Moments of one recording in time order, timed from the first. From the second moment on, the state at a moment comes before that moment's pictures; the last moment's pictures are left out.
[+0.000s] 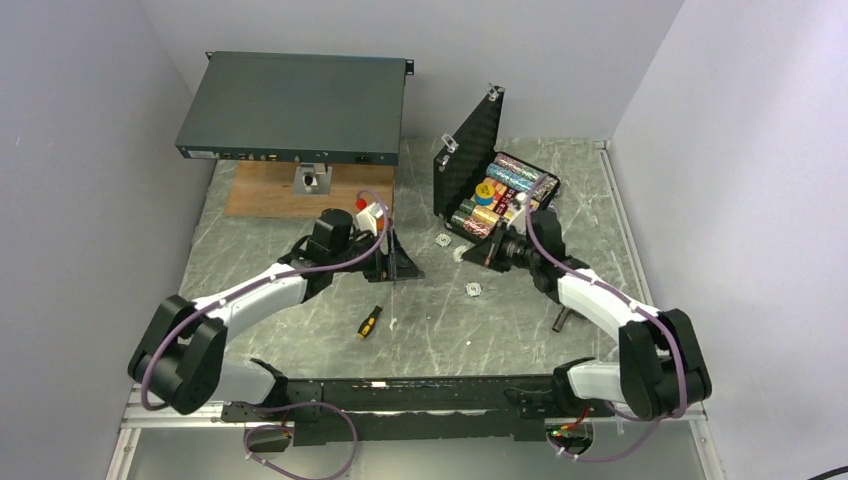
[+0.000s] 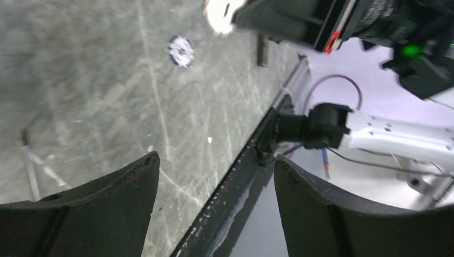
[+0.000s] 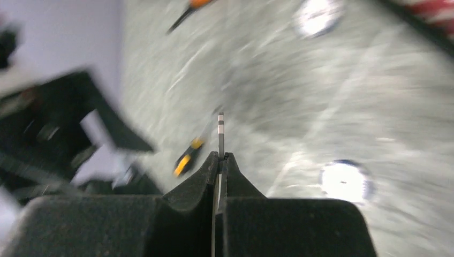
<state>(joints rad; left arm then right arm) -0.54 1.36 0.69 0.18 0.69 -0.77 0.32 1.29 0.56 0.24 -0.65 0.74</state>
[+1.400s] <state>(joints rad) -0.54 1.19 0.69 -0.21 0.45 -0.58 0.02 1.95 1.49 -0.37 0.32 0.59</state>
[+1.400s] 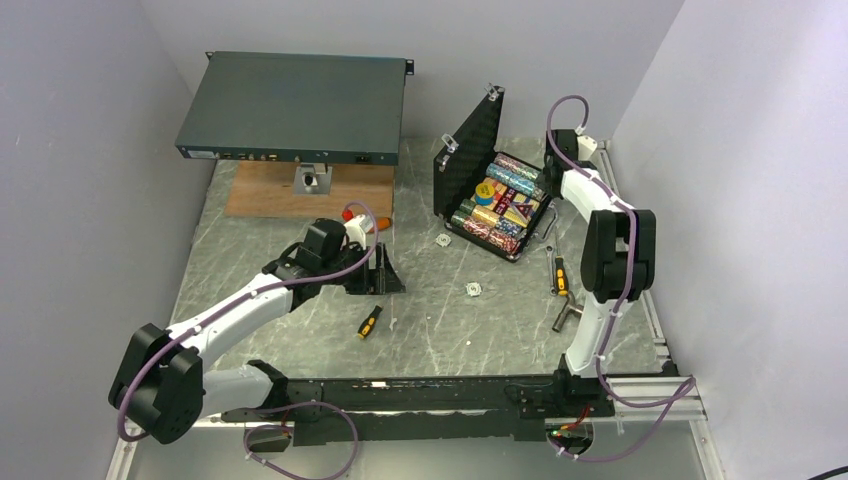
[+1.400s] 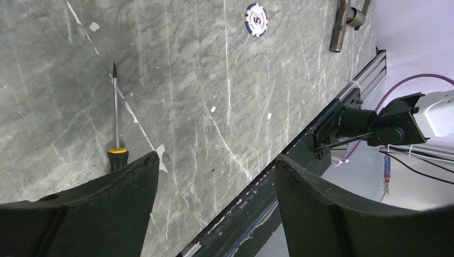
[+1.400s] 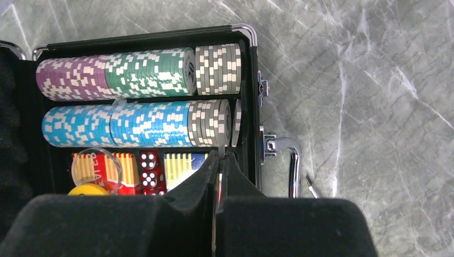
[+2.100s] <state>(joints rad) -0.54 1.19 0.70 -0.23 0.45 -0.57 0.02 2.03 1.51 -0.36 0.30 0.54</state>
